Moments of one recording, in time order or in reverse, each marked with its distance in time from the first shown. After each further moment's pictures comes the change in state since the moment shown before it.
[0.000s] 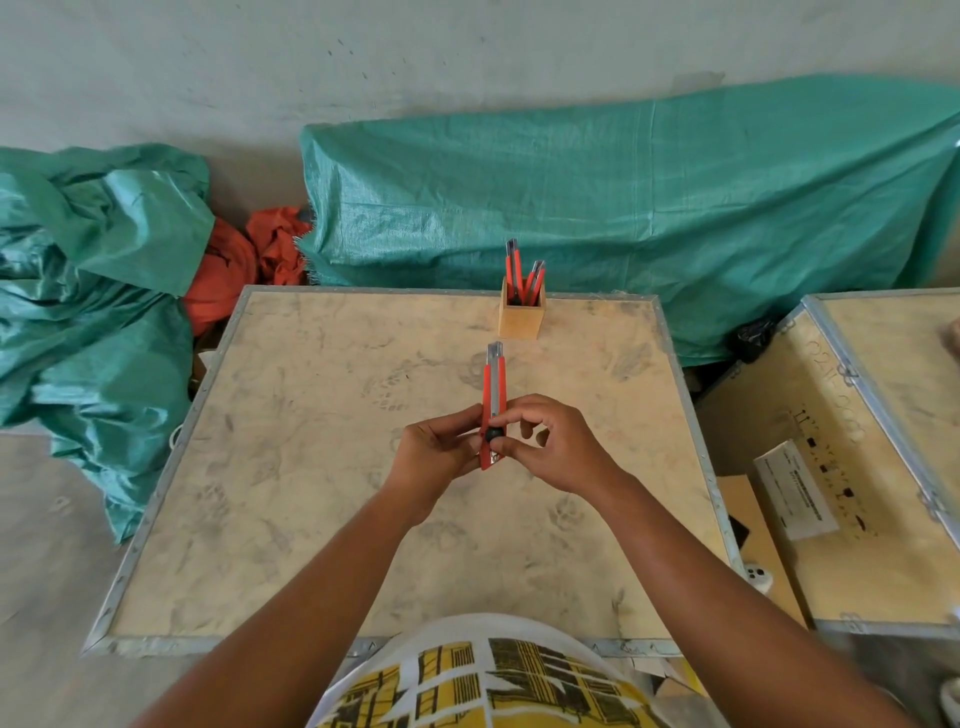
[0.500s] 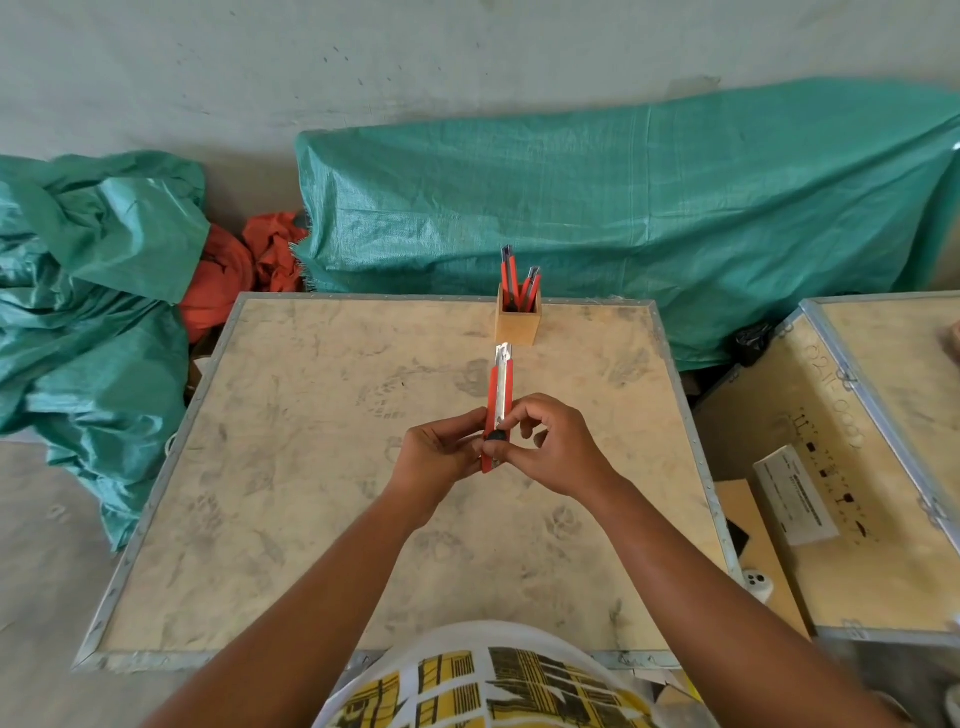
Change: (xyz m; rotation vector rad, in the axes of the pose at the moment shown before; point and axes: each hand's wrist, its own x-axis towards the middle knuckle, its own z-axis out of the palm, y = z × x) left_hand 0.010 0.004 0.009 0.015 -0.020 0.002; right_hand 0.007 0.000 -0.005 -0.045 0.088 0.003
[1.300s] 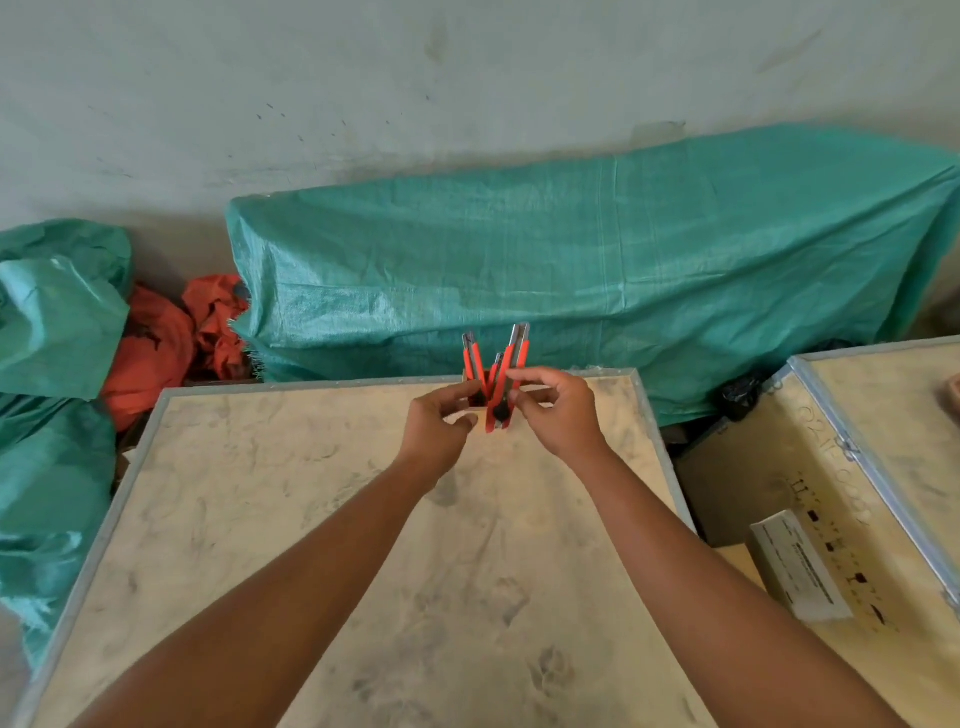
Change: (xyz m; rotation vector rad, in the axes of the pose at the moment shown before) left_hand 0.219 0.066 0.039 0.459 0.166 0.130; right_hand 0.198 0.064 -0.070 0.142 0.318 0.096
